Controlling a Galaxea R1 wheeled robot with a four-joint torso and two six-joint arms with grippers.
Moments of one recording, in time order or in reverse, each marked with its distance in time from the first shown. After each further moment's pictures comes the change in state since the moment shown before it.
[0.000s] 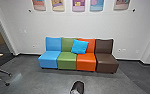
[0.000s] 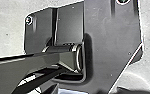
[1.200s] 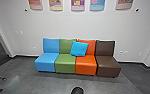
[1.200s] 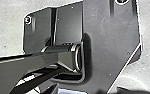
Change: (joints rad) left arm -0.002 0.000 0.000 0.000 -0.001 0.000; right arm 0.000 0.000 -0.006 0.000 -0.001 0.000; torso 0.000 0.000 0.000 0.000
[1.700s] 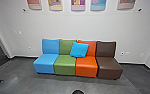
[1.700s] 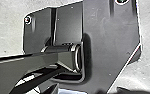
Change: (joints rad) left arm 0.000 0.000 0.000 0.000 0.000 0.000; right arm 0.000 0.002 -0.003 0.000 0.000 0.000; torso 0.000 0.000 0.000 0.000
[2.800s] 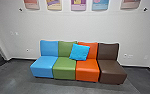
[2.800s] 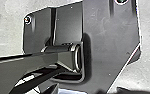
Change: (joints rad) left arm 0.000 0.000 0.000 0.000 0.000 0.000; right arm 0.000 0.000 -0.001 0.000 0.000 0.000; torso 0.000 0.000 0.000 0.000
